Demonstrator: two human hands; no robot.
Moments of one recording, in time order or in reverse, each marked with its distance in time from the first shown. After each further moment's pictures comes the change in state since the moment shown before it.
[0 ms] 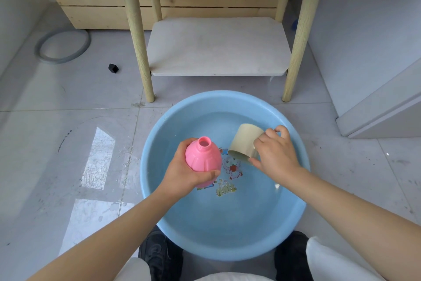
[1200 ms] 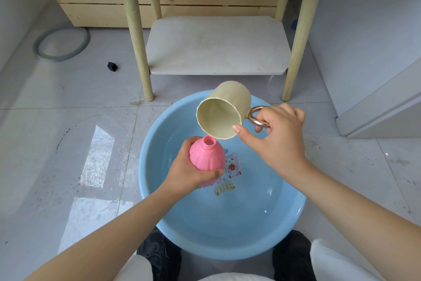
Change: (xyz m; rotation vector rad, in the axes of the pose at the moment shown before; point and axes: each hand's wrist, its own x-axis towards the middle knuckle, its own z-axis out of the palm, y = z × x) left_hand 0.006 -0.003 0.007 0.024 -0.021 0.020; right_hand 0.017 -0.021 -0.082 0.654 0.487 0.277
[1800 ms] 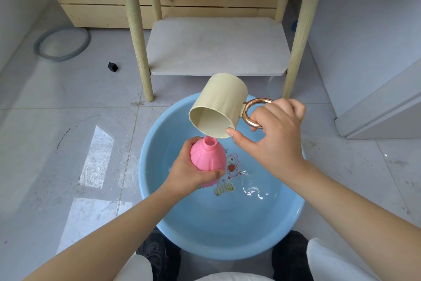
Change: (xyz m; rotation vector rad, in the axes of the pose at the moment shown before) left_hand 0.001 -0.001 0.002 -0.006 -0.011 0.000; right_hand 0.004 -0.004 0.002 -0.129 0.161 -0.271
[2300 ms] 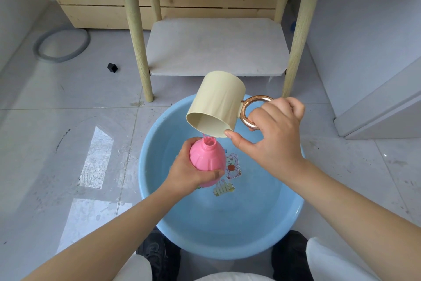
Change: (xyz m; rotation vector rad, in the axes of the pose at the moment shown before) left_hand 0.000 -0.001 -0.001 0.027 0.005 -0.002; right_hand 0.001 0.002 -0.001 -0.057 0.048 -0.110
